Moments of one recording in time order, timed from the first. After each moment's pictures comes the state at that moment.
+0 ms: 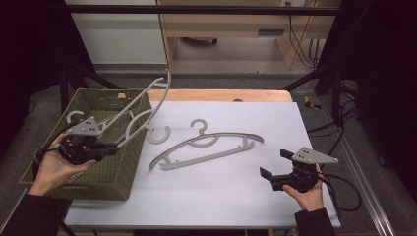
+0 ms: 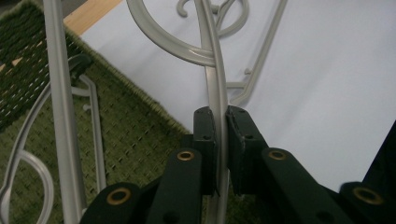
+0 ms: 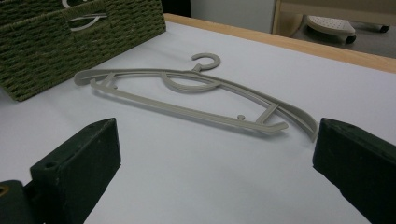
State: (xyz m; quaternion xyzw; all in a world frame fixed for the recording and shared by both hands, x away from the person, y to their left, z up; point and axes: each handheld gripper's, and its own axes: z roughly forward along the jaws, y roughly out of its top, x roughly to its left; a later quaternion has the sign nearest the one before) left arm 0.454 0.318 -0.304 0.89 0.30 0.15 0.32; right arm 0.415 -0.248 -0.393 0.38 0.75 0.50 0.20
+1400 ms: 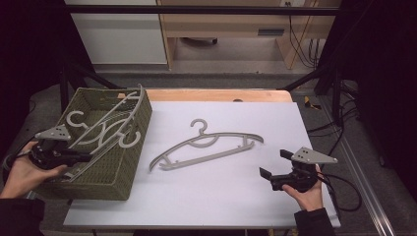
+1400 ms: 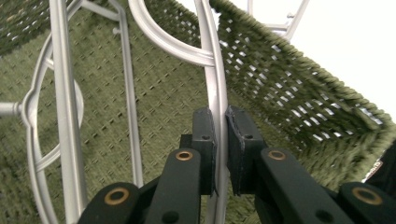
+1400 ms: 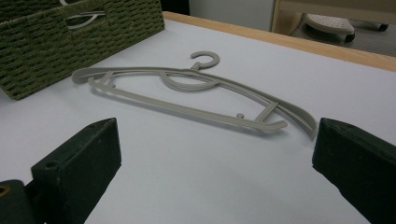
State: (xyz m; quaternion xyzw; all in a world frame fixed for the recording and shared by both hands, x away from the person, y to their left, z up) left arm 0.459 0.398 -0.336 0.88 0.35 0.12 0.30; right arm 0.416 -0.247 -0.395 0.38 0.75 0.50 0.20
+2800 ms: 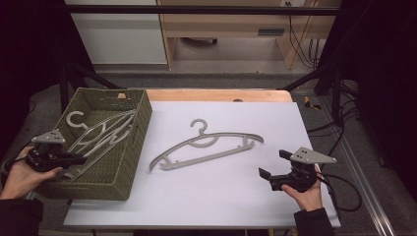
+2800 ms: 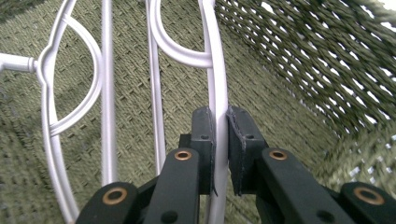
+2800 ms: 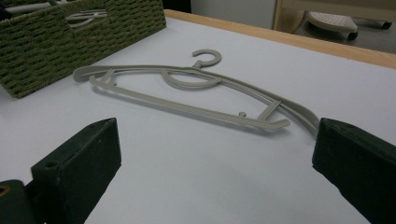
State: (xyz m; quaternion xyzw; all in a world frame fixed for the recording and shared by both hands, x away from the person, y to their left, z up) left arm 0.466 0.425 -0.368 0.86 0.38 0.12 0.30; right arm 0.416 -0.246 -0.396 0.38 0.75 0.50 0.19
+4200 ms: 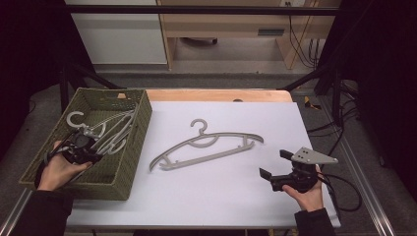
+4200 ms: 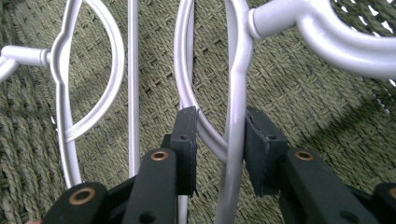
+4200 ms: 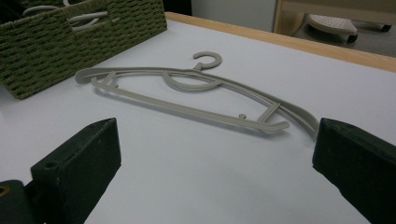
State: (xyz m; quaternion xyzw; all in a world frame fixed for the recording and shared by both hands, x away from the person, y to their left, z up) left arm 0.498 0.361 -0.386 0.87 0.43 0.19 0.13; right arm 0.415 -0.247 -0.393 0.38 0.75 0.50 0.20
